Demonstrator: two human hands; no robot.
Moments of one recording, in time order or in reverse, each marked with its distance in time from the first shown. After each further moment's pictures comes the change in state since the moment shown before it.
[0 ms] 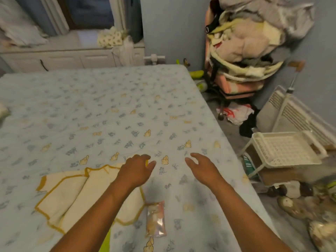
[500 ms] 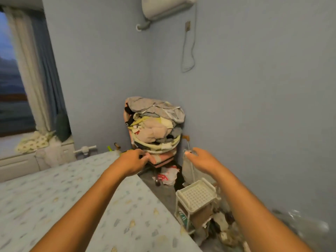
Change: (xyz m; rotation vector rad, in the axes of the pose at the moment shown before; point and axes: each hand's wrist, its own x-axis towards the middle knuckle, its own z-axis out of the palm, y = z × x) left_hand -0.131 0.323 -0.283 0.159 0.100 0.609; right_hand -0.270 -0.162 -0.335 -0.133 0.567 0.051
